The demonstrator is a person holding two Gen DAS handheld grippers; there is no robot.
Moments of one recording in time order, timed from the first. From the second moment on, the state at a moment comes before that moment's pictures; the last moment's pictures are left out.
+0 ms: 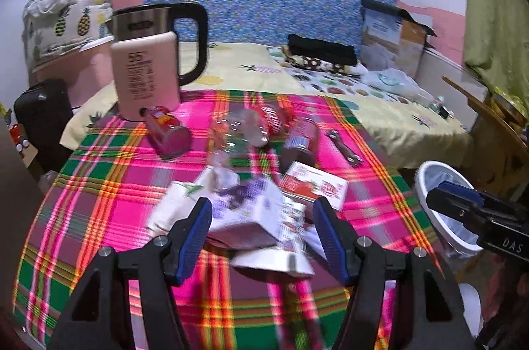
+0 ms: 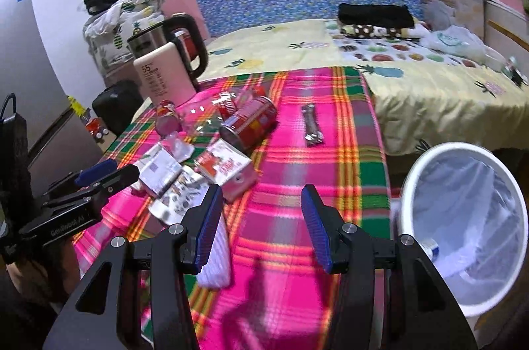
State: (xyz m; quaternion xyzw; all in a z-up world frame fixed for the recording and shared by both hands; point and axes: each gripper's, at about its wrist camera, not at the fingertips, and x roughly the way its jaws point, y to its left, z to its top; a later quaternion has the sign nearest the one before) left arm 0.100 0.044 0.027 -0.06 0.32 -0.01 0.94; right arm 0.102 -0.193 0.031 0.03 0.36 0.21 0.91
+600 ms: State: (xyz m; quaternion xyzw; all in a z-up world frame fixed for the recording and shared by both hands) left arm 0.108 0.085 0.010 -0.08 0.34 -0.02 0.94; right arm 0.143 -0.140 -0.002 -0.08 0.38 0.28 0.88
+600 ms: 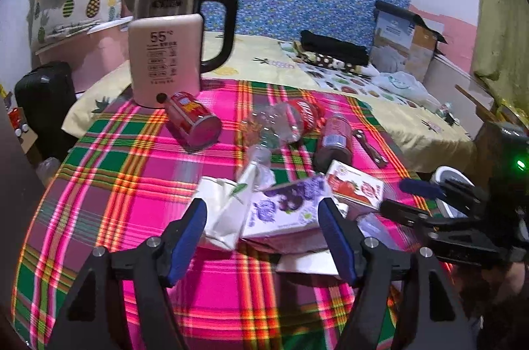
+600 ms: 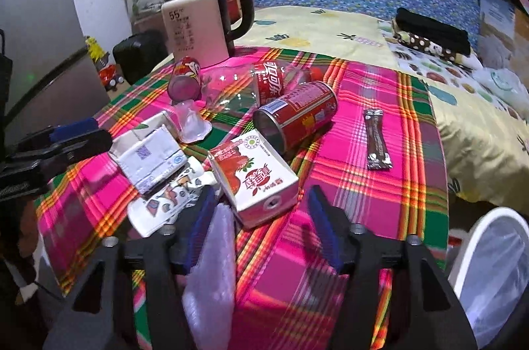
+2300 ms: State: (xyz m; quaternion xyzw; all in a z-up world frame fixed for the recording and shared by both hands) left arm 0.101 0.097 0.003 -0.07 0.34 0.03 0.94; right arm 0.118 -0.178 0.016 -0.02 0.35 0.25 0.90
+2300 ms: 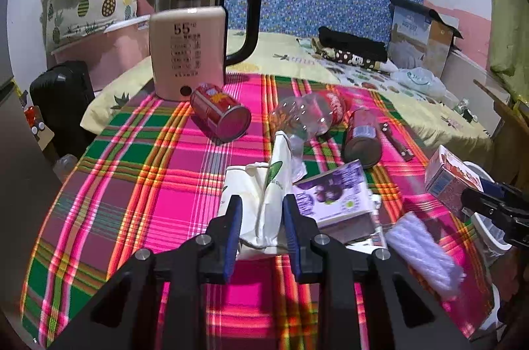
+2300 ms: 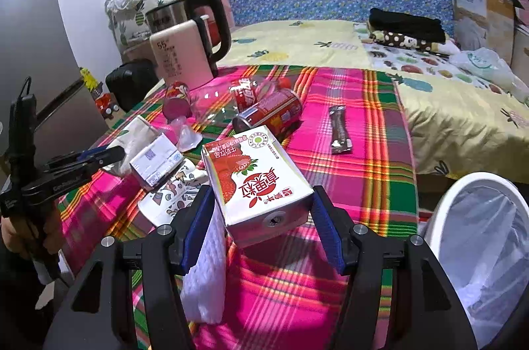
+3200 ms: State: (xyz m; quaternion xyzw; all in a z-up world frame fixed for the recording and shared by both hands) left arm 0.106 -0.072 0.038 -0.02 0.33 -0.16 0.93; right arm 0.073 -0.281 0.025 0.04 0.33 0.13 0.93
